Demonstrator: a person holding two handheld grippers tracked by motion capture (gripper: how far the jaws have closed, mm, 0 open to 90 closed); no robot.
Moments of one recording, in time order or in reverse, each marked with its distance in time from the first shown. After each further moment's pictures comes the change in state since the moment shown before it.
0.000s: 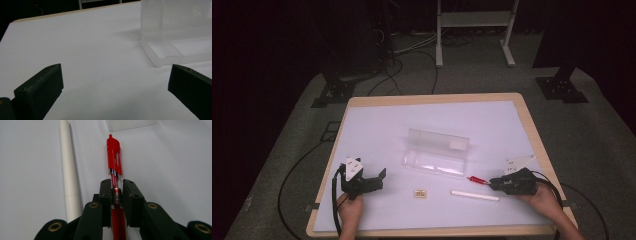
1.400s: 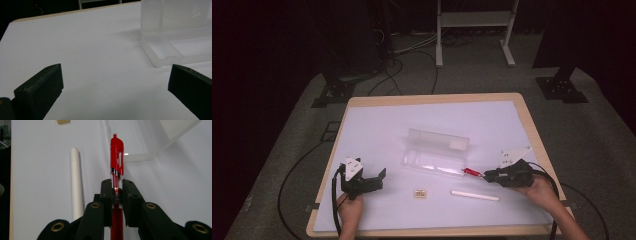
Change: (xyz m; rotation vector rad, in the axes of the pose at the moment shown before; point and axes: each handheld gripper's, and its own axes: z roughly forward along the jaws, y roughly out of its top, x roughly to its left) left arm 0.000 0.000 0.000 -0.001 -0.002 -0.004; right arm 0.005 0.043 -0.014 -0.023 0.005 -0.076
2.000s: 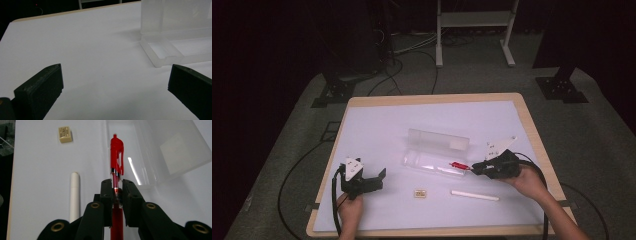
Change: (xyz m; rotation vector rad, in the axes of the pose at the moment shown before) left arm 0.000 0.000 0.000 0.003 0.000 0.005; right arm -0.004 0.043 0.012 0.001 0.025 -0.074
